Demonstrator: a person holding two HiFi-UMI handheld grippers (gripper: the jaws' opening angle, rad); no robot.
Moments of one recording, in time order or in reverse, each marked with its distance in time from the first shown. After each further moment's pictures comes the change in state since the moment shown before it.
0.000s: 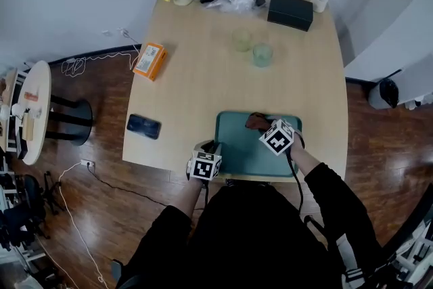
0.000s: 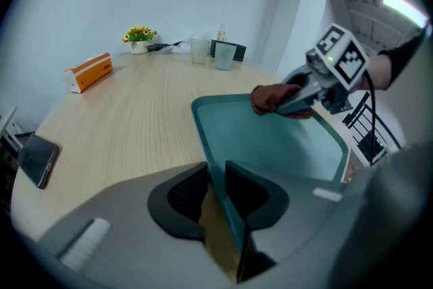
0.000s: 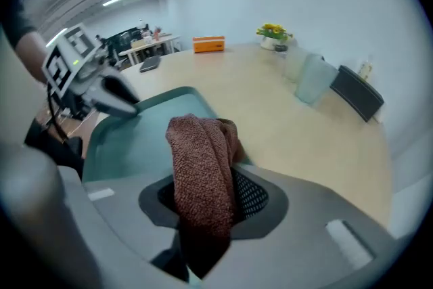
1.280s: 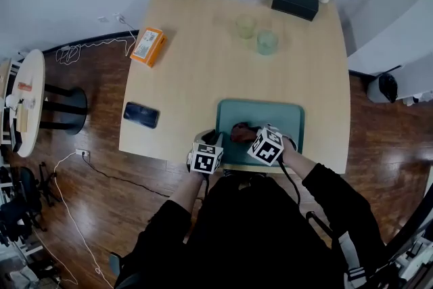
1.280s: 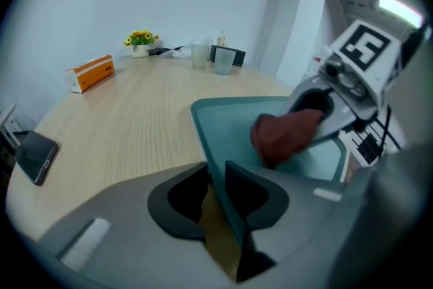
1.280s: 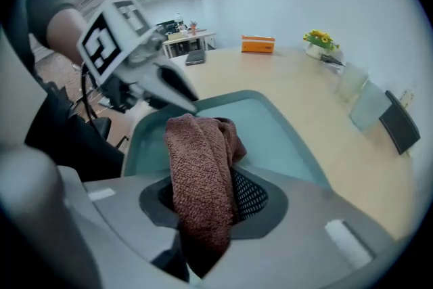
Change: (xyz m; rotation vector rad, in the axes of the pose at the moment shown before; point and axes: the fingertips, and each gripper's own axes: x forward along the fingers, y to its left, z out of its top) left arm -0.002 -0.001 0.002 -0.002 -0.048 -0.008; right arm 0.003 0.099 0.011 -0.216 0.018 0.166
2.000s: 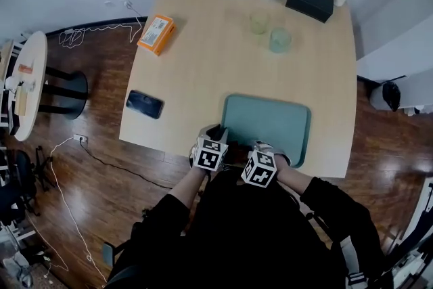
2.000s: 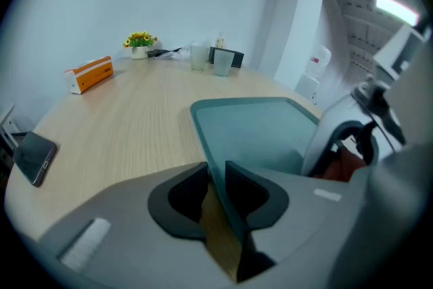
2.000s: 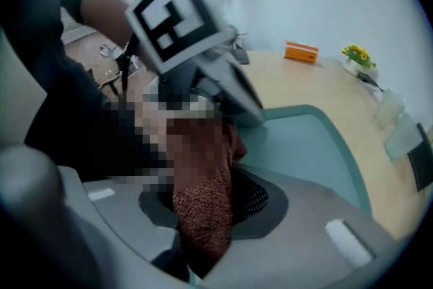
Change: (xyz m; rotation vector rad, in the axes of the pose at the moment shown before) left arm 0.002 0.001 0.001 0.020 -0.026 -0.011; right arm 0.005 0.095 0.013 -0.190 0.002 0.129
